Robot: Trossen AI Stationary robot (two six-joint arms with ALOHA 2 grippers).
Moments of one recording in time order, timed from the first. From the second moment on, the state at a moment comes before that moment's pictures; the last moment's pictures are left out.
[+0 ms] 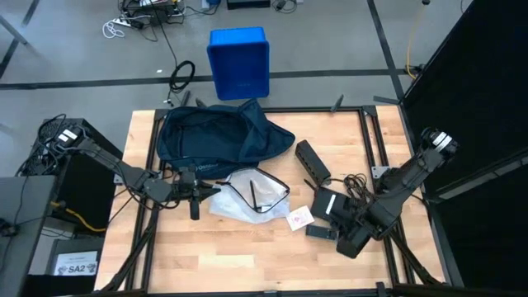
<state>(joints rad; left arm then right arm) -0.52 0.75 0.25 0.27 -0.65 -0.45 0.79 1.45 1.04 -0.98 0.13 1.19</state>
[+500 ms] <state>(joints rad) -0.52 0.75 0.25 0.27 -0.65 -0.45 0.80 1.45 0.86 -0.80 0.06 1.20</state>
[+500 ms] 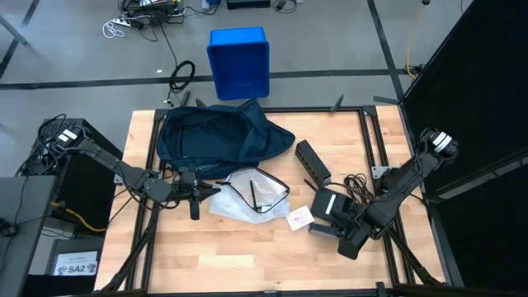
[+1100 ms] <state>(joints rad) -0.52 0.75 0.25 0.27 -0.65 -0.45 0.80 1.45 0.73 -0.78 -0.01 1.24</state>
